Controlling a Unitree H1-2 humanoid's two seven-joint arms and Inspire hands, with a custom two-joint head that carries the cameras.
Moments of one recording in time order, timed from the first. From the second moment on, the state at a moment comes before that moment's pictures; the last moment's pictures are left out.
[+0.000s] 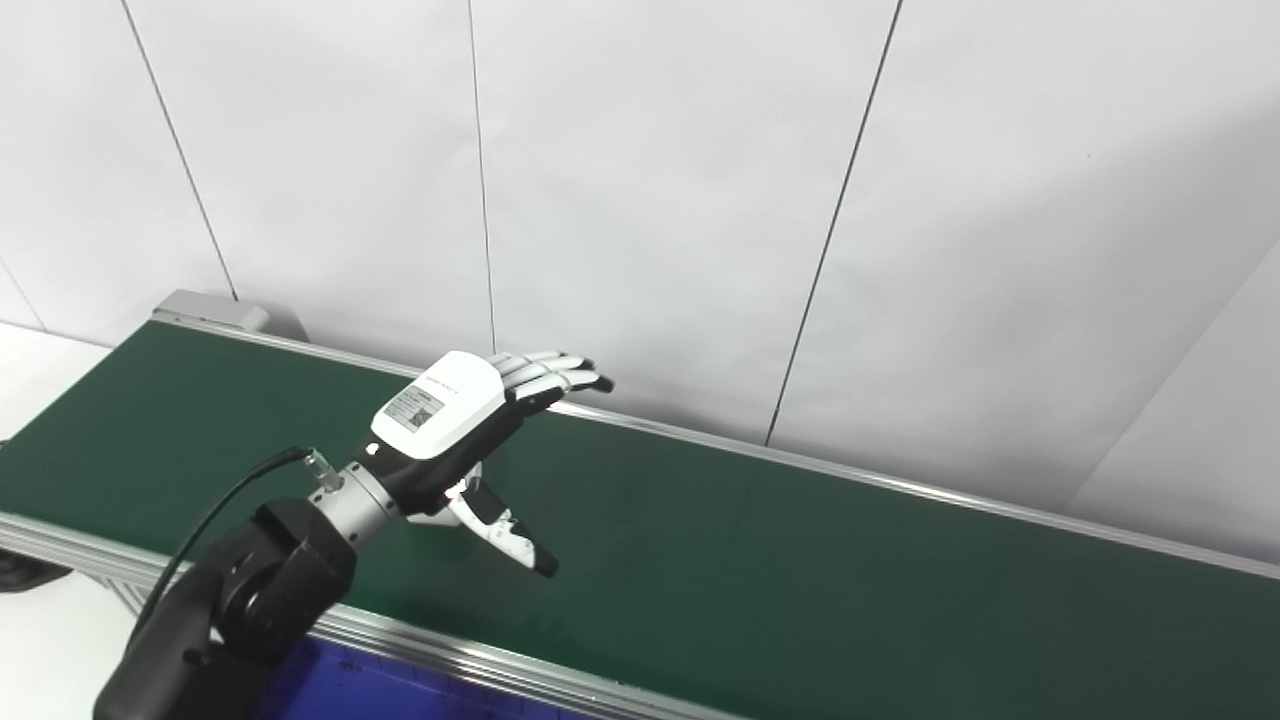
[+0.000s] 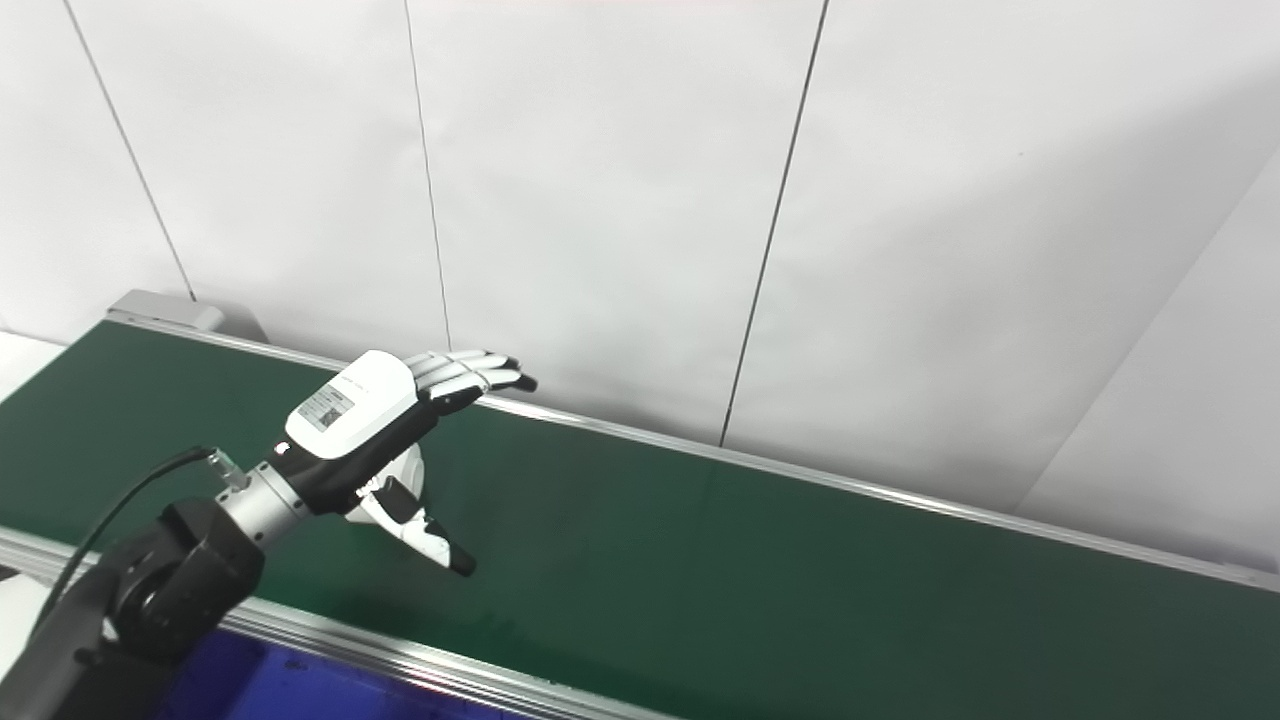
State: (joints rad) left arm -0.29 0.47 -0.09 -0.03 0.73 -0.34 -0.22; right arm 0.30 -0.28 0.56 0.18 -0.14 -0.42 -0.25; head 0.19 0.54
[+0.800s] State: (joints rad) left arm -0.52 0.49 -0.33 0.46 0.88 -0.26 -0.18; right arm 0.30 -0.26 0.56 0.20 -0.13 -0.42 -0.24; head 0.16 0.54
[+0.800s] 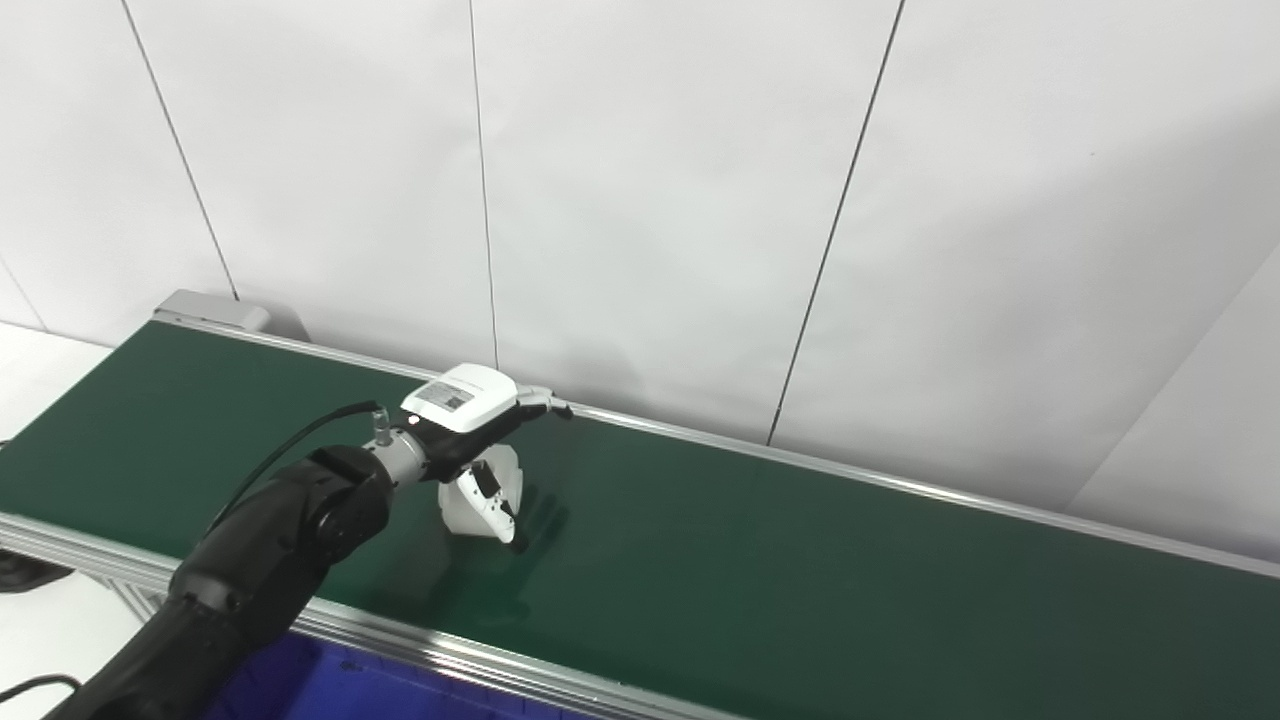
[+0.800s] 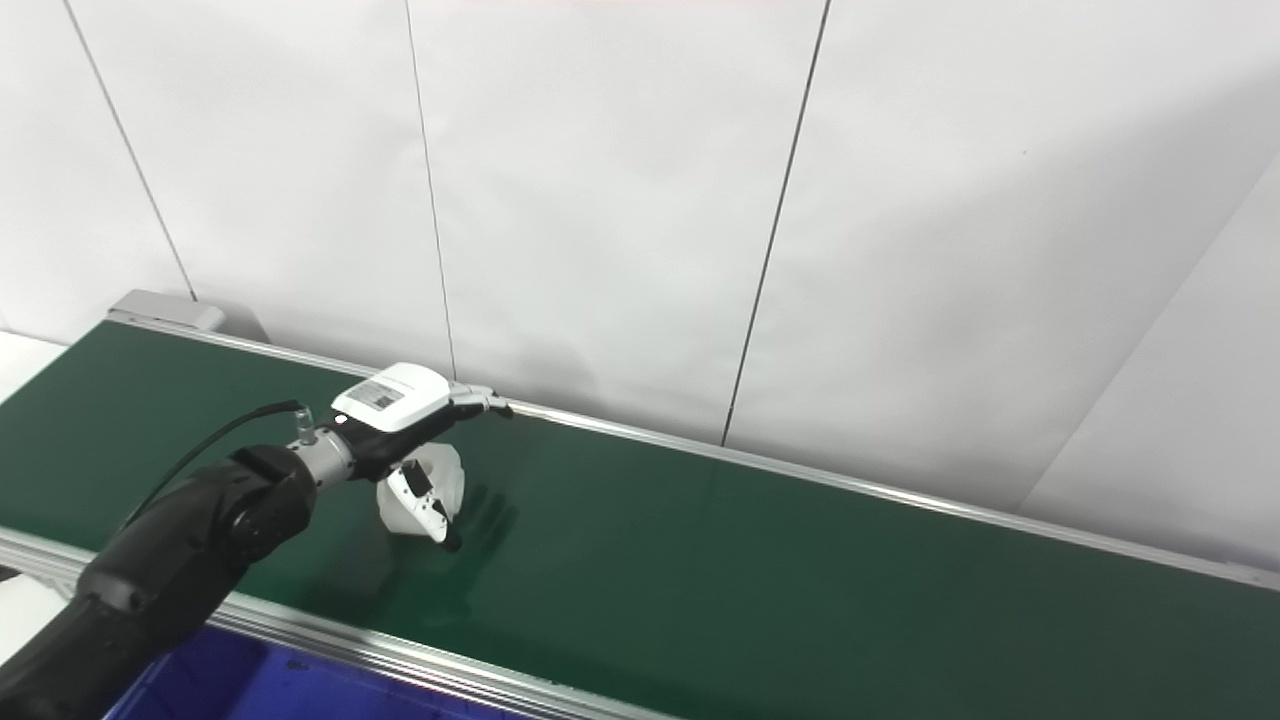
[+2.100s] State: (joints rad) left arm -0.59 0.42 -0.58 0.56 1.04 -0.10 0.03; right arm 0.35 -0.24 0.51 0.15 -0.12 -0.42 -0.16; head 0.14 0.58
